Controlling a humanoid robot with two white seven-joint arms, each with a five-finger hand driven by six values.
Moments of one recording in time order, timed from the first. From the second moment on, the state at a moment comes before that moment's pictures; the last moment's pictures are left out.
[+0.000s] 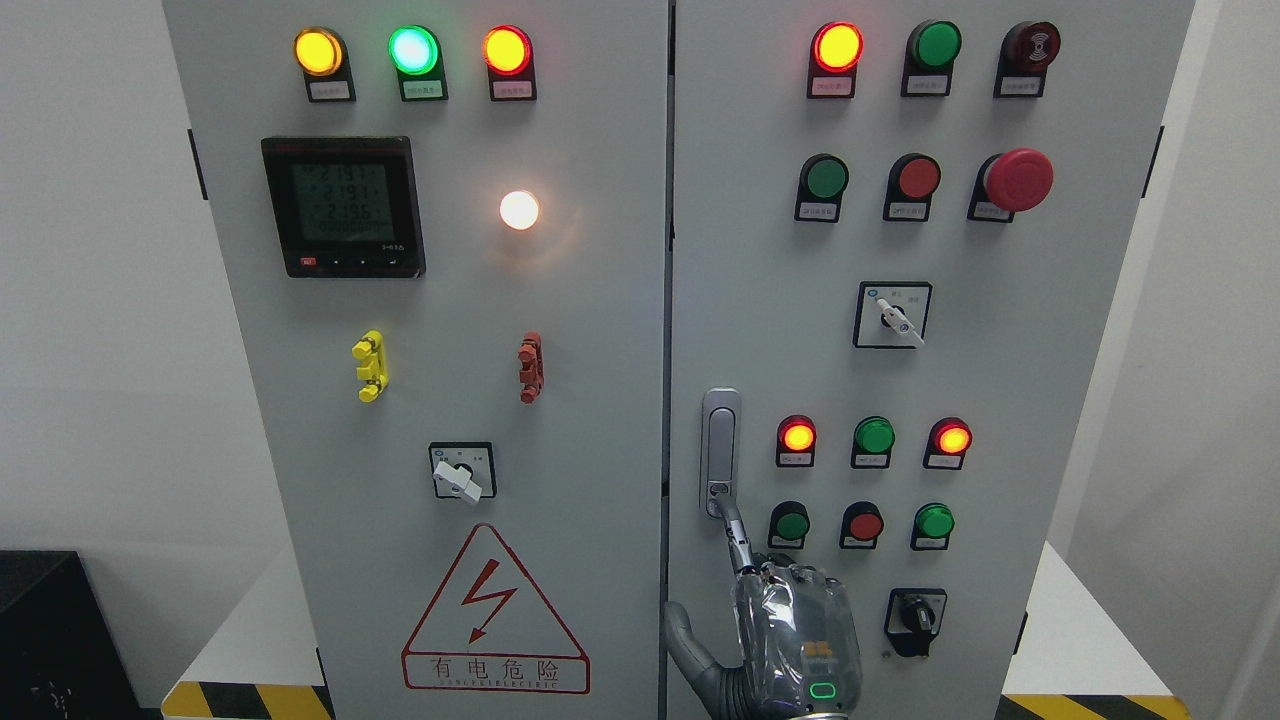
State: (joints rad) left arm 0.05 -0.10 -0.16 -0.05 0.12 -0.02 -0.03; right arm -0.26 0.14 0.34 -1.73 1.38 0.23 -0.09
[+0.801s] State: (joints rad) left arm 0.05 -0.10 -0.16 -0.05 0.12 -0.03 -0.03; right arm -0.26 0.14 0.34 -1.72 1.38 0.23 -0.09
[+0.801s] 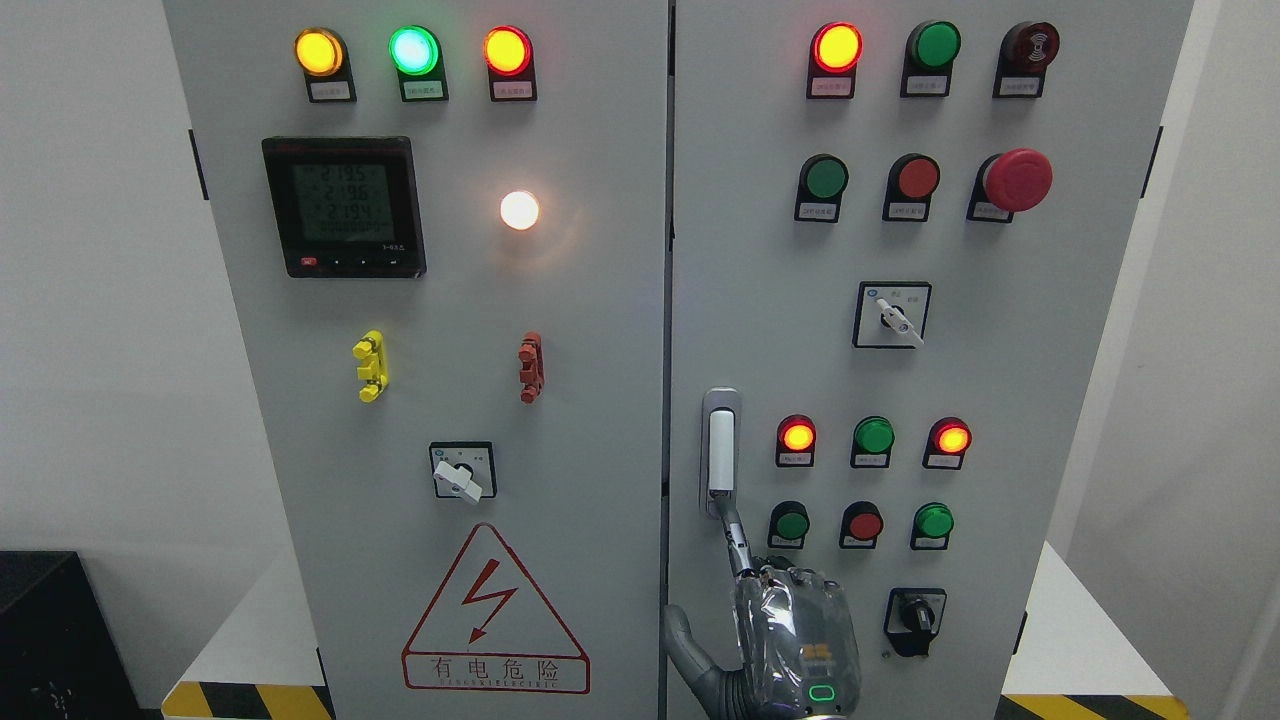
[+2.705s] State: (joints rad) left arm 0.05 -0.10 -0.16 -0.05 0.12 -0.03 -0.03; right arm -0.25 0.14 0.34 -1.72 1.38 0.23 -0.09
